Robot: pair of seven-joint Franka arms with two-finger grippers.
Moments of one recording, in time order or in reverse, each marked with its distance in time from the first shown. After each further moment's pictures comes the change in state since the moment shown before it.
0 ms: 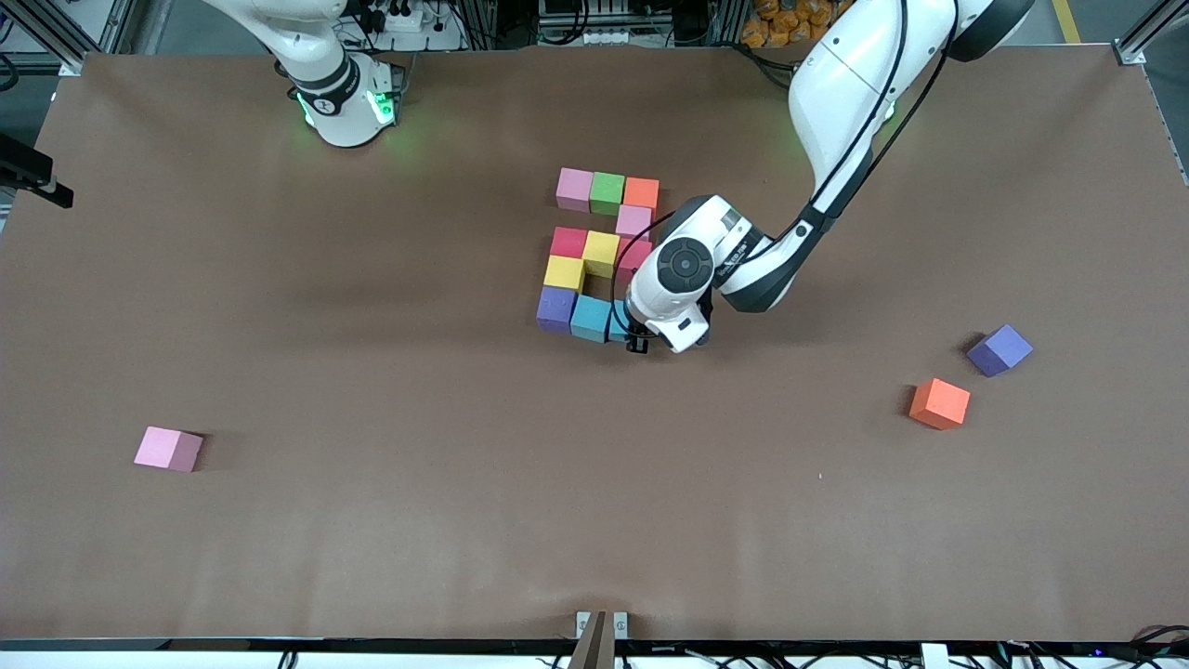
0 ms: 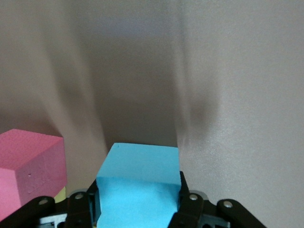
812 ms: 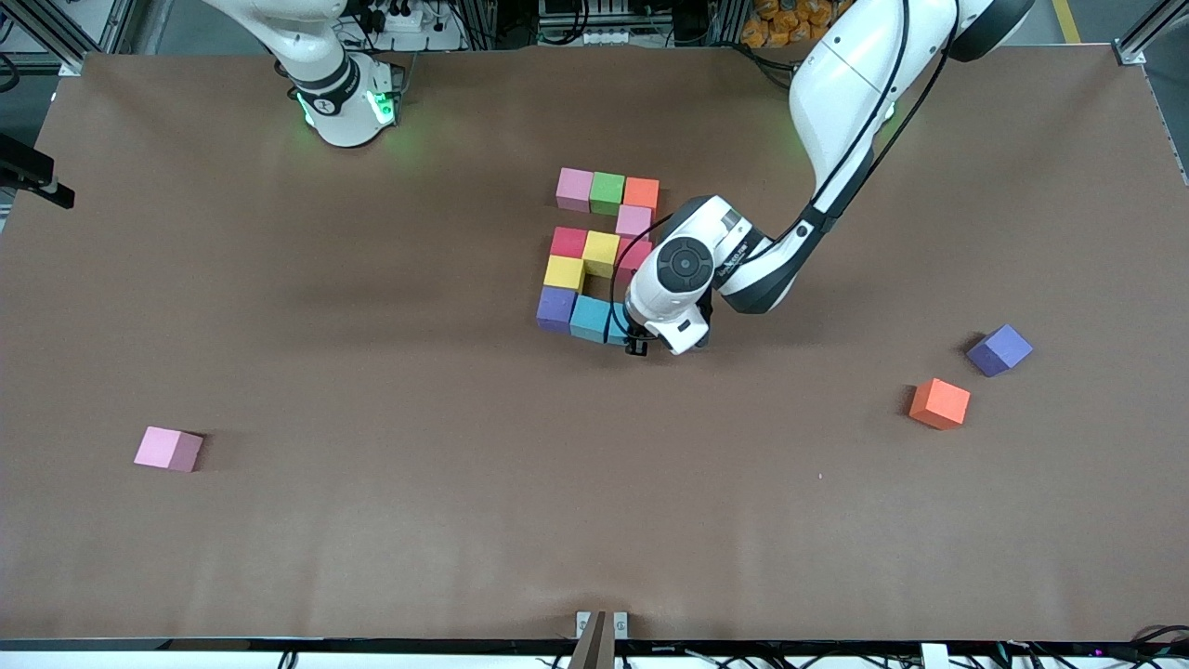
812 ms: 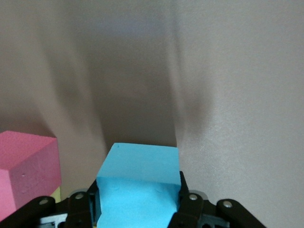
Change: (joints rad) left arm -0.001 0.000 0.001 0.013 0.037 0.000 0.000; right arm 0.000 0.001 0.001 0.000 0.001 0.000 0.000
